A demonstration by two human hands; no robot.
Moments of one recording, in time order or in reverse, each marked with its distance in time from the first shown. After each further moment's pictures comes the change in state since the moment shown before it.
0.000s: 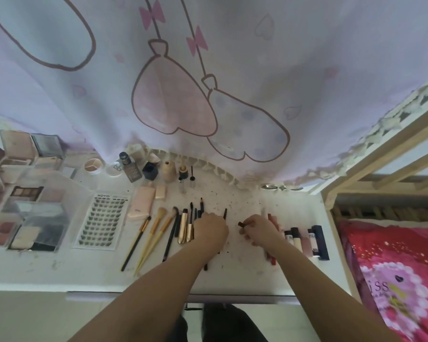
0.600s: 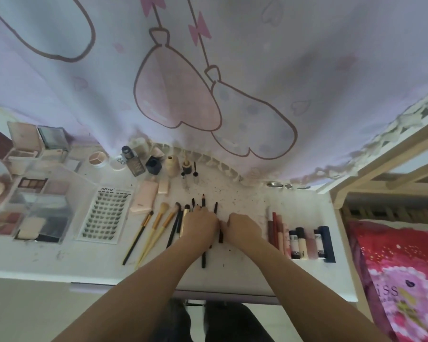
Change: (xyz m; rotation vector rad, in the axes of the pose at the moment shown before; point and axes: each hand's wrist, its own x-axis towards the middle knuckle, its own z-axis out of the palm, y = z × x) left_hand 0.000 -0.025 0.004 0.127 0.060 -0.003; right_hand 0.015 -0.024 0.044 -0.620 0.062 -0.218
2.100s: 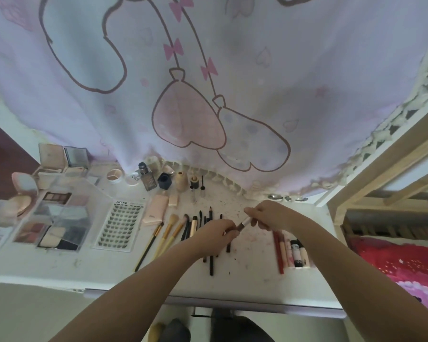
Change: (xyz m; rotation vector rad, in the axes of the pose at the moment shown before) left_hand -0.041 -0.007 -0.048 -0.712 -0.112 0.257; right_hand -0.032 0.029 -0.108 0.330 -0.220 -0.136
